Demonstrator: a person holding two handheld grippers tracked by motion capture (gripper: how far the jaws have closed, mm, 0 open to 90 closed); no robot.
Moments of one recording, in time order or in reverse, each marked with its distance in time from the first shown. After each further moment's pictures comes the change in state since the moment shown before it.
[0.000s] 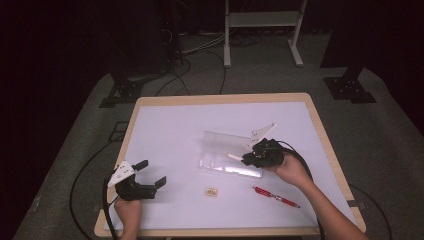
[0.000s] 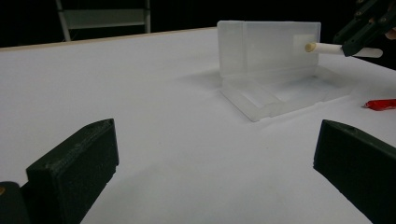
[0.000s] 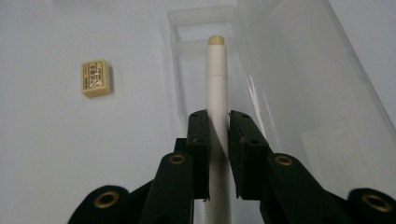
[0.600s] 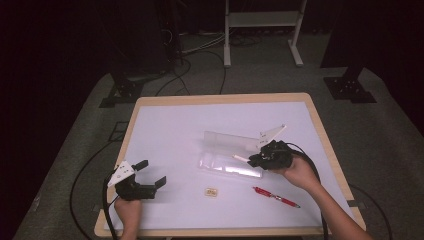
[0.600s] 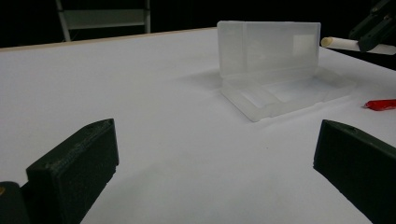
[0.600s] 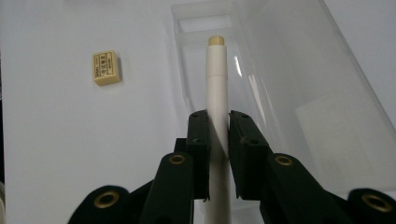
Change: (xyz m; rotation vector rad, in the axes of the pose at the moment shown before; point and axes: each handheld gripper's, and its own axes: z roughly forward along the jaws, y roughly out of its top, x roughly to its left) left arm 0.000 0.000 0.000 0.000 0.000 0.000; right arm 0.003 -0.014 -0.018 -0.015 -0.003 0.016
